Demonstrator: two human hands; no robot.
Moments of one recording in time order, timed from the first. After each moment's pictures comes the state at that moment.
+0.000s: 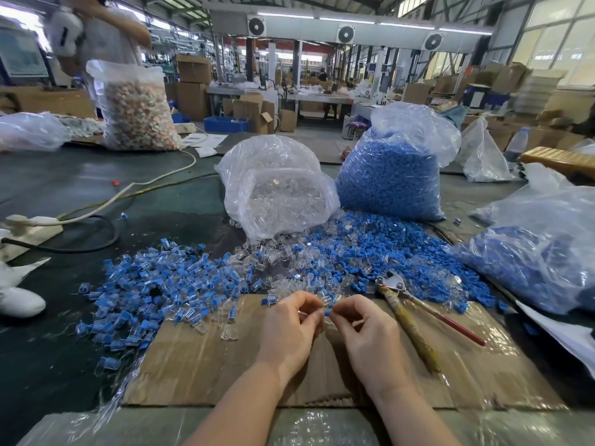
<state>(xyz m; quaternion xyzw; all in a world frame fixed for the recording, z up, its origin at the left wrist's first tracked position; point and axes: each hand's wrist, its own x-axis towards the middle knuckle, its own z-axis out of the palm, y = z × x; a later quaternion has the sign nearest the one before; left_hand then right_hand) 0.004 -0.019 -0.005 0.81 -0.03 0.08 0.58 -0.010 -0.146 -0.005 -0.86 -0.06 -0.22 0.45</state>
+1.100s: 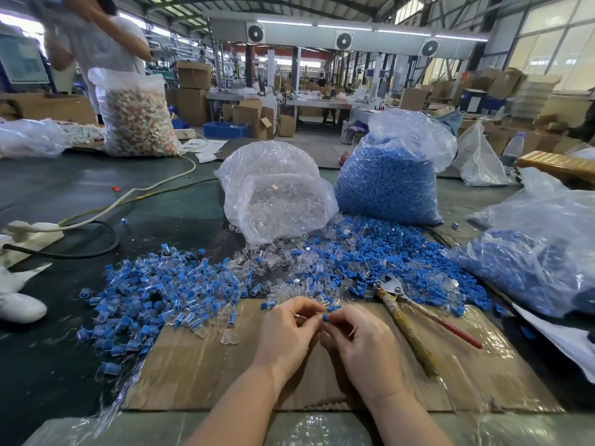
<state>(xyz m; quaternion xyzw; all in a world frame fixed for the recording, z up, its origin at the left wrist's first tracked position) 0.002 -0.017 -0.001 0.77 -0.04 0.05 0.64 -0.015 -0.144 -0.002 -0.90 -0.12 -0.26 0.33</state>
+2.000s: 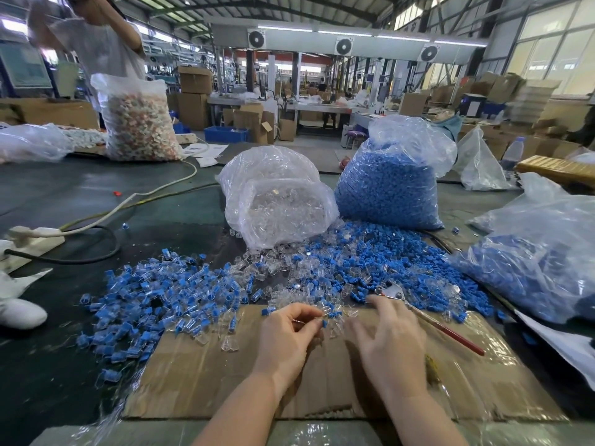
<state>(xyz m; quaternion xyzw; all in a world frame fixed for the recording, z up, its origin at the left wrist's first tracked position) -0.001 -0.018 0.002 0.73 0.00 0.04 0.68 -0.009 -0.161 0.004 -0.94 0.04 -0.23 0.24</state>
